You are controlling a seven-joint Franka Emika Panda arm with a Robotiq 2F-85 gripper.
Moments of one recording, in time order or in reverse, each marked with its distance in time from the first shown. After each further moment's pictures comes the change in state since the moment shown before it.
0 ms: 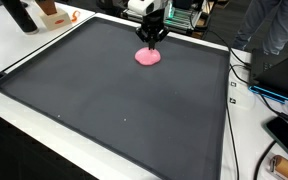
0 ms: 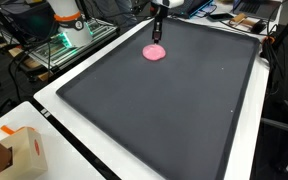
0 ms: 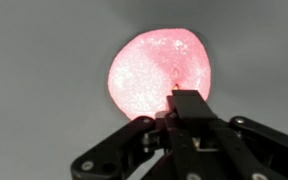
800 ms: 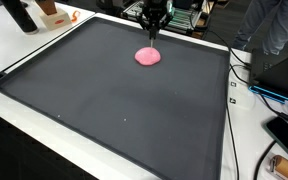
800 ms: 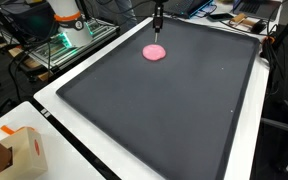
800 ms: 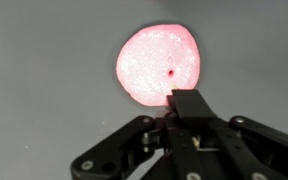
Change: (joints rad) arm 0.002 -0.126 0.011 0.005 -0.004 -0.101 0.010
